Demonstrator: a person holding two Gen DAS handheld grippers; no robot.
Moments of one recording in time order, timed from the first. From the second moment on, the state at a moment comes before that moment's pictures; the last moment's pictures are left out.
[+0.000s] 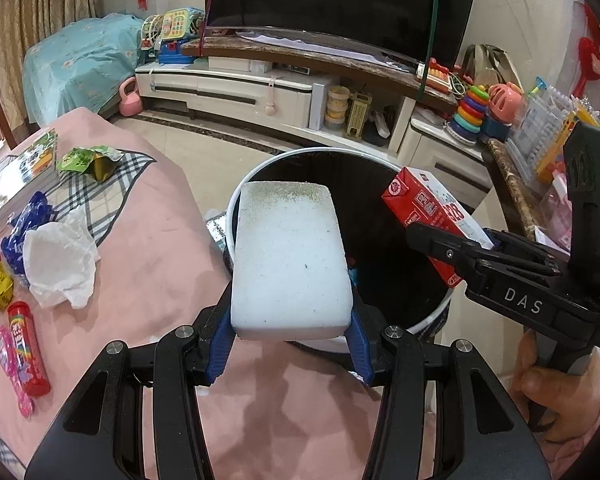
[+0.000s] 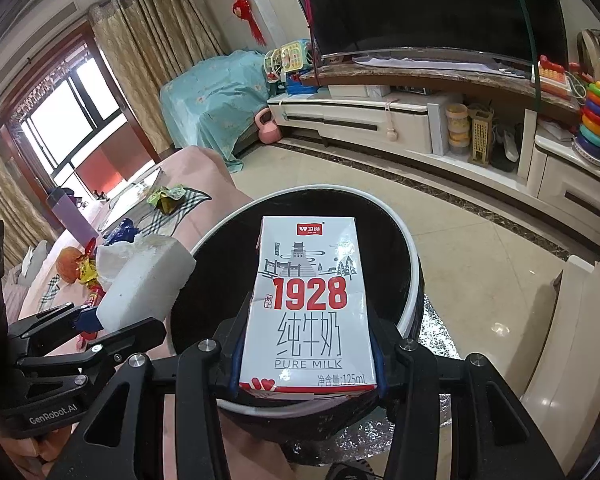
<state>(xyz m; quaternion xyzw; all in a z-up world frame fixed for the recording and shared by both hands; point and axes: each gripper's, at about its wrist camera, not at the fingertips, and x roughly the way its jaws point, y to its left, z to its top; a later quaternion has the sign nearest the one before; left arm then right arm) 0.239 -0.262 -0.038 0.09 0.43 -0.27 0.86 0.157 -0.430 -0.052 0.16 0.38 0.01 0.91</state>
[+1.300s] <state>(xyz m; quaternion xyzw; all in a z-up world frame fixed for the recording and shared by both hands) 0.214 -0.169 -0.052 0.01 0.44 -0.20 0.87 0.147 -0.403 -0.039 0.19 0.35 0.04 0.92</state>
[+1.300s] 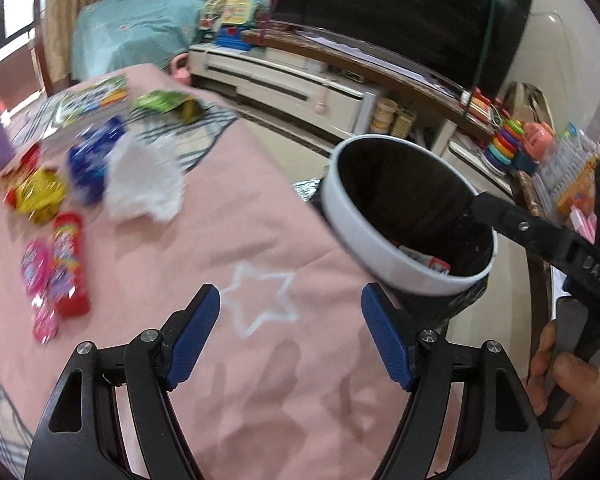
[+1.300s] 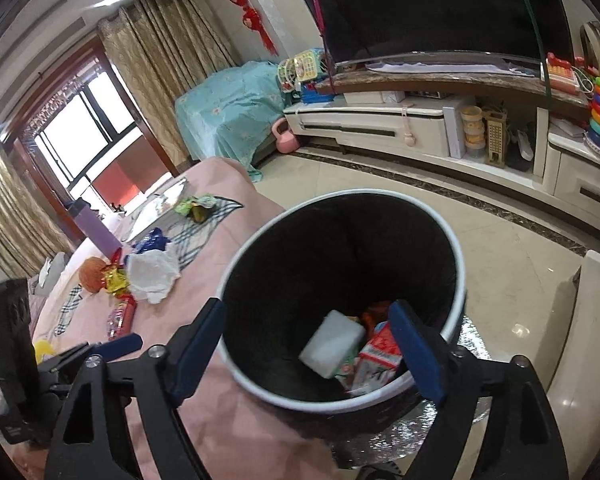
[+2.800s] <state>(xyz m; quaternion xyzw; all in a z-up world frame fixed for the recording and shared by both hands) 0.236 0.026 -0.091 -0.09 0.46 -0.04 0.88 0.144 -0.226 -0.075 0.15 0.40 0.16 0.89</state>
